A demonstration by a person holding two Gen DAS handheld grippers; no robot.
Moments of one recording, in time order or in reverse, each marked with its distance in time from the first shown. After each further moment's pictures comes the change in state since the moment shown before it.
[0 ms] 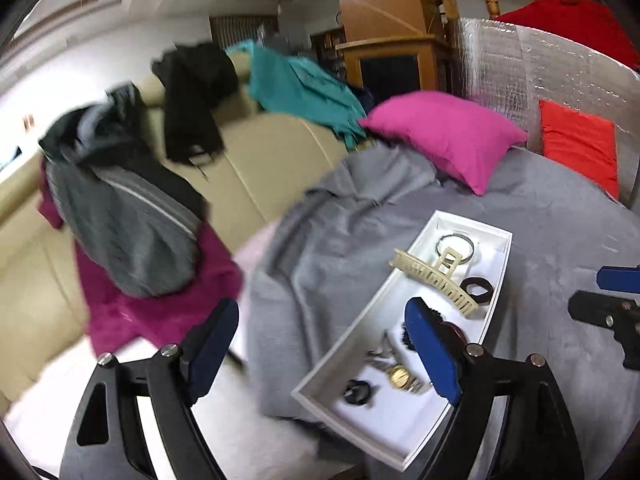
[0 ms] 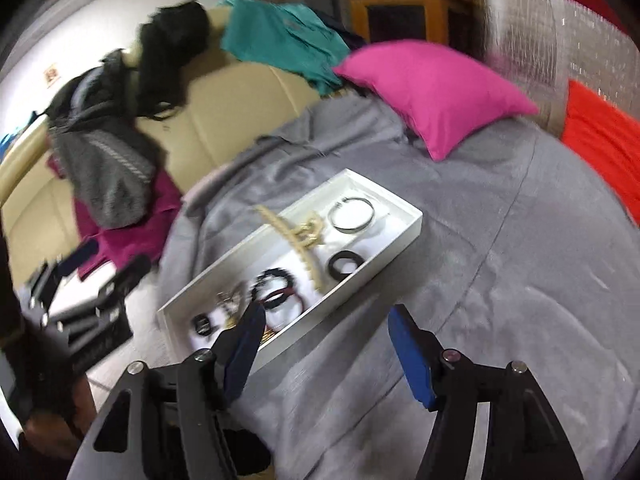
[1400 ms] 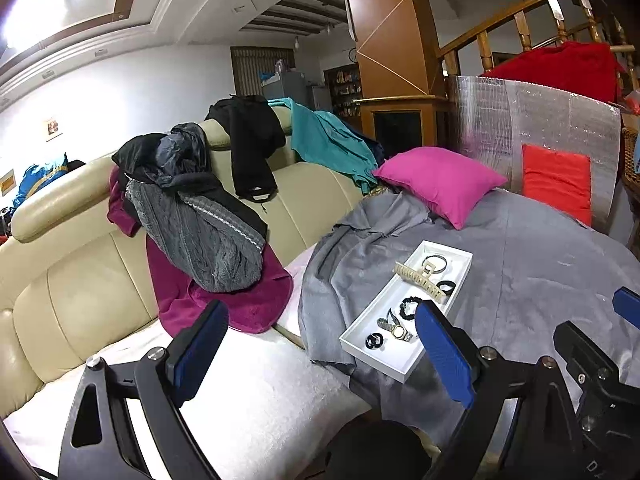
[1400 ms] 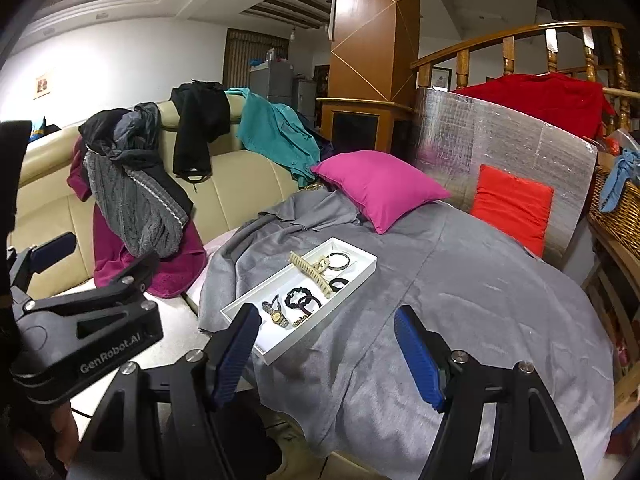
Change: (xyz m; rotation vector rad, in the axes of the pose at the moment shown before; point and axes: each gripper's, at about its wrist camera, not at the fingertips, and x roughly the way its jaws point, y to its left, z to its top) left arm -0.202 0.057 -0.033 -0.052 -0.118 0.012; right arm -0.207 0.150 -0.096 0.005 -0.304 -0.289
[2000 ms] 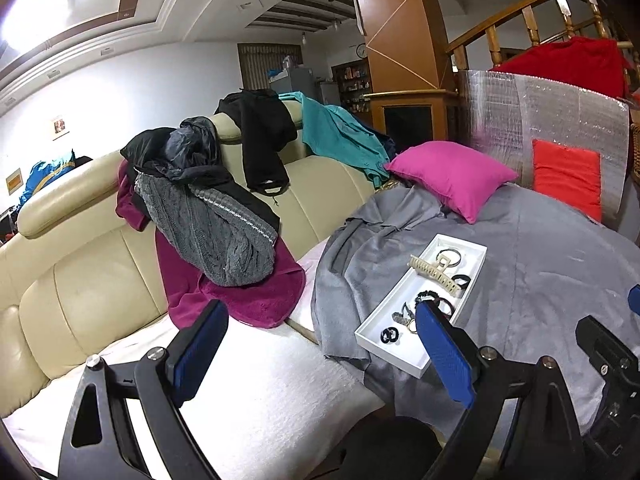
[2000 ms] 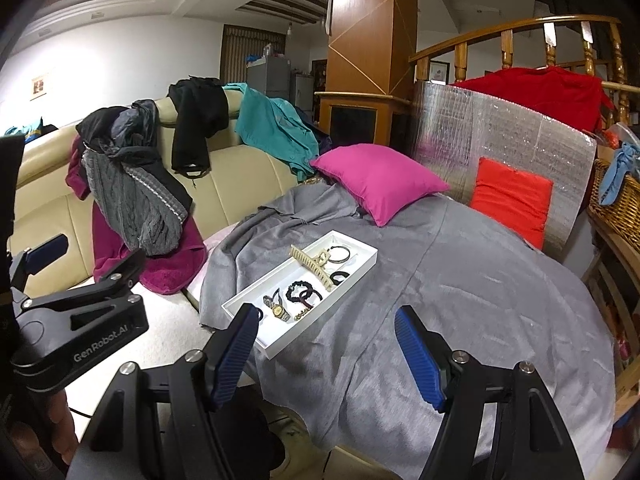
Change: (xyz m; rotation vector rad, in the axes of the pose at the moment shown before) left arm 0.011 0.009 -0.009 0.005 0.019 0.040; right arm 0.007 -0.001 -0.004 0.015 0.032 0.000
